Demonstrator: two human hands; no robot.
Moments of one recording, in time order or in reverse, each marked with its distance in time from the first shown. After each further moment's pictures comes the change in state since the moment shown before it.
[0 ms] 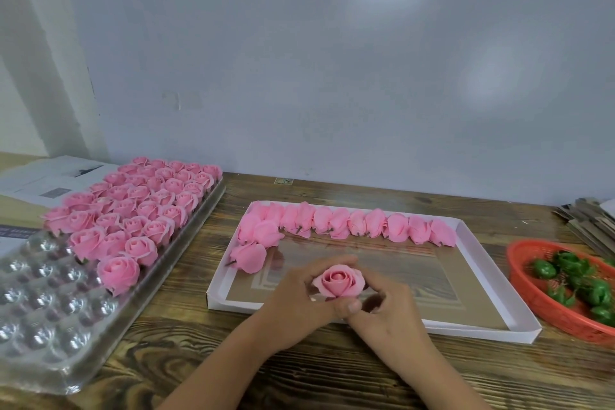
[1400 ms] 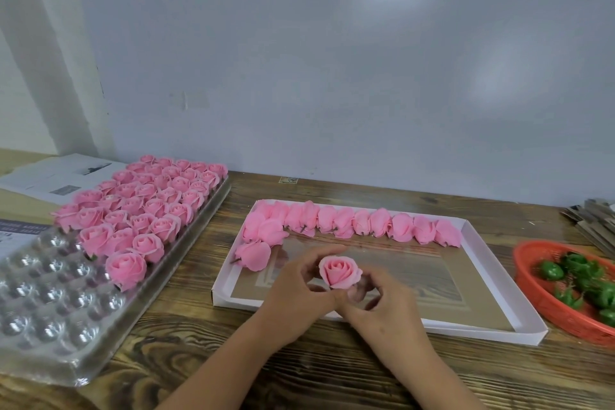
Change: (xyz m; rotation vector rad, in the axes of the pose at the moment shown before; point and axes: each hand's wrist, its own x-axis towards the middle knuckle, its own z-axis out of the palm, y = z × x) left_hand 0.005 -0.012 0.002 0.055 0.214 0.000; right_hand 0.001 0.009 0.009 -0.096 0.064 0.056
